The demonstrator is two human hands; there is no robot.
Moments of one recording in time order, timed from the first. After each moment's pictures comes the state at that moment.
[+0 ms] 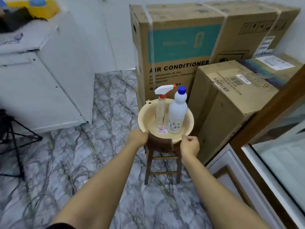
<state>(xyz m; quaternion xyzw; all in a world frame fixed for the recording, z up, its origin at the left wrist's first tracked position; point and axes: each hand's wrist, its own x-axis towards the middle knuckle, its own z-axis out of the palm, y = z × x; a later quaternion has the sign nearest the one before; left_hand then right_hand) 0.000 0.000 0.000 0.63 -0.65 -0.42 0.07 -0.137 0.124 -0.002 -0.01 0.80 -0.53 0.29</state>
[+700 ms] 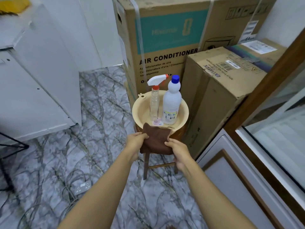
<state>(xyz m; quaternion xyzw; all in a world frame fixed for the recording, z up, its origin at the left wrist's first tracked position) 0.018 0.030 -0.019 0.59 -0.43 -0.66 0.18 -0.096 0.146 -0.021 0.02 0.65 -0.58 0.49</state>
